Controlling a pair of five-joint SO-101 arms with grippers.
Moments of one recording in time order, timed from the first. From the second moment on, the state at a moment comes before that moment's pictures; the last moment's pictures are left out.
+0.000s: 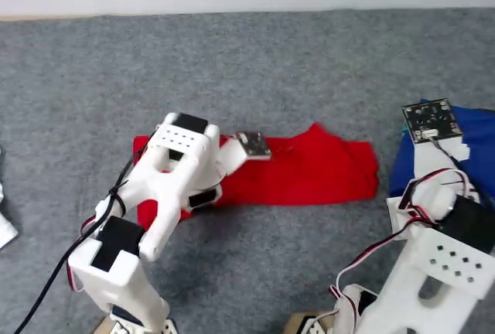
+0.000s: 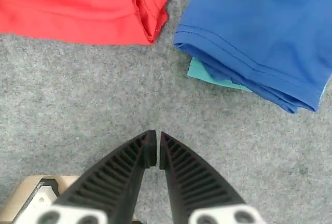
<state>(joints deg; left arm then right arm) 16.1 12.6 18.3 88.8 -39.5 24.2 -46.0 22.5 100.5 33.6</state>
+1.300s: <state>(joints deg) 20.0 12.6 23.2 91.0 -43.5 24.2 -46.0 22.5 100.5 33.6</state>
